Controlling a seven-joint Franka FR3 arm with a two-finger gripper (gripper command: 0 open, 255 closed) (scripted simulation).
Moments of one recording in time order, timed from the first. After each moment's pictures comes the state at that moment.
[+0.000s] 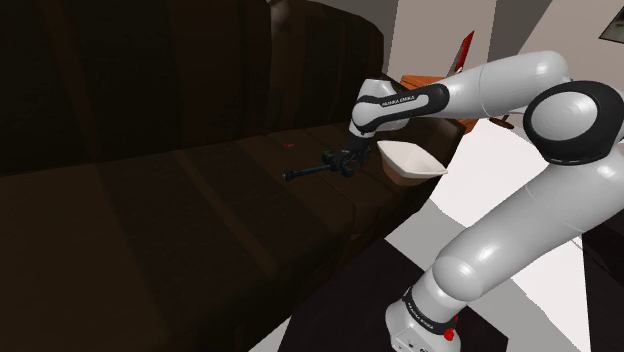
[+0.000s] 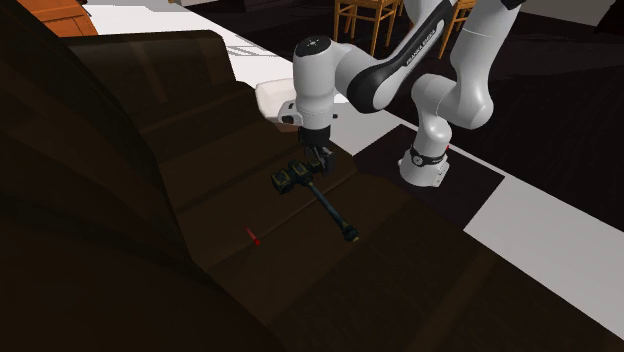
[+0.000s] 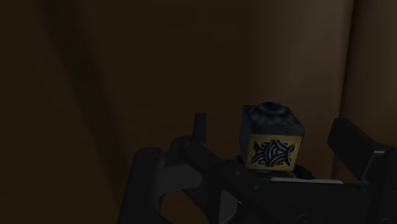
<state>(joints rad) -0.12 -0.17 -0.16 -2.35 -0.07 2.13 -0.07</state>
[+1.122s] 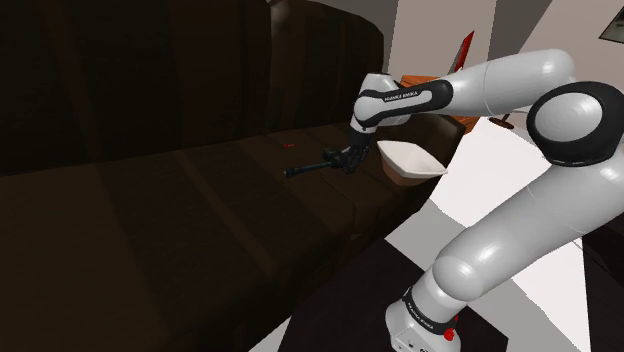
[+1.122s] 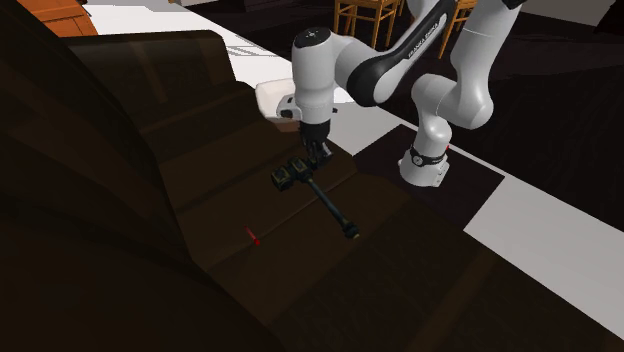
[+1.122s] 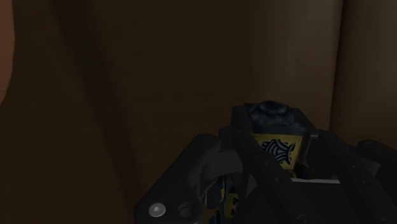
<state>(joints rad) -0.12 -0.18 -0.16 -2.32 -0.07 2.08 -0.07</state>
